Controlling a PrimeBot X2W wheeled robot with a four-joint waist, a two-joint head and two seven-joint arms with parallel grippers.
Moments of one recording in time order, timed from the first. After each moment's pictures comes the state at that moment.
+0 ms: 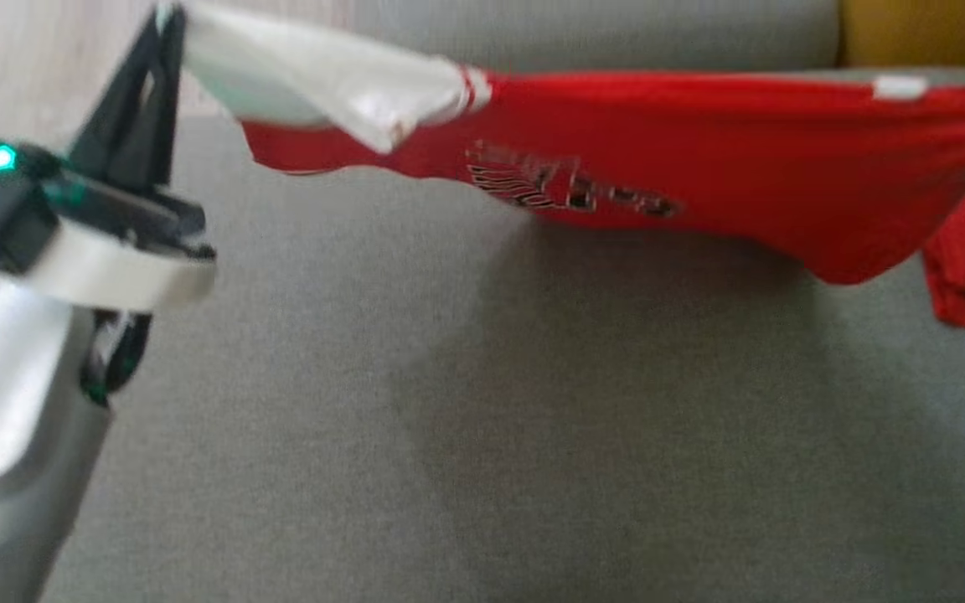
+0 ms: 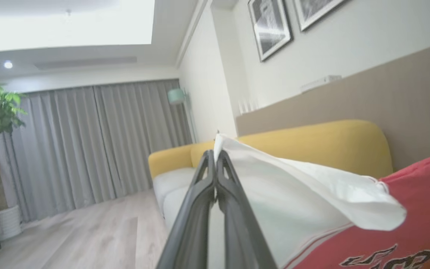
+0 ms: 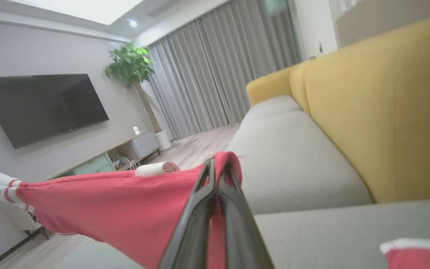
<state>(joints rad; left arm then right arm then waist) -0.62 0.46 -0.40 0.12 -0.45 -0.05 -0.20 -0.44 -0.78 0.49 0.18 1.17 0.13 -0.24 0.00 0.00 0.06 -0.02</state>
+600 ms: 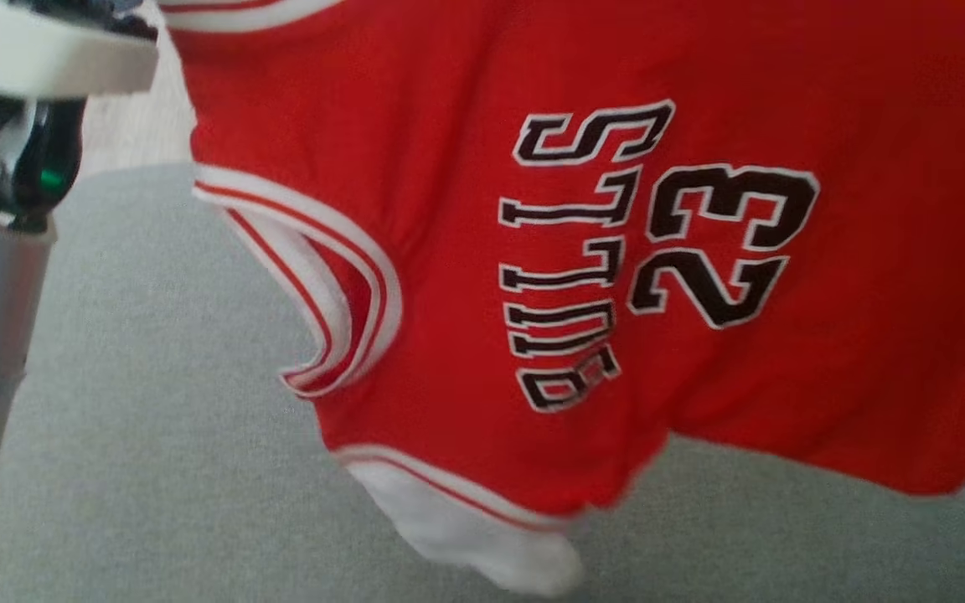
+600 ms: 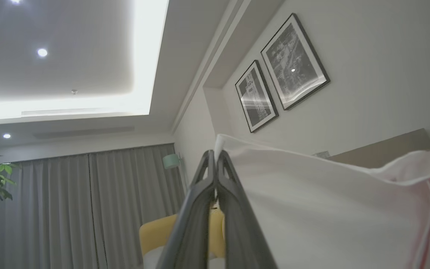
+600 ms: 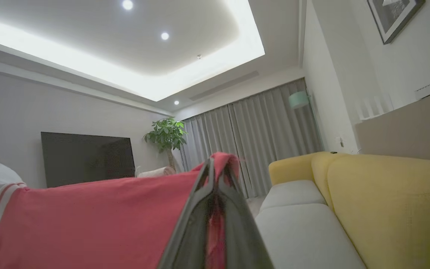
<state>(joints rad) -0.95 0.44 -0.38 0.09 -0.56 -0.10 -0.05 -0.48 -0.92 0.25 -0.03 1.26 0.13 -0.17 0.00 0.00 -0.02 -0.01</state>
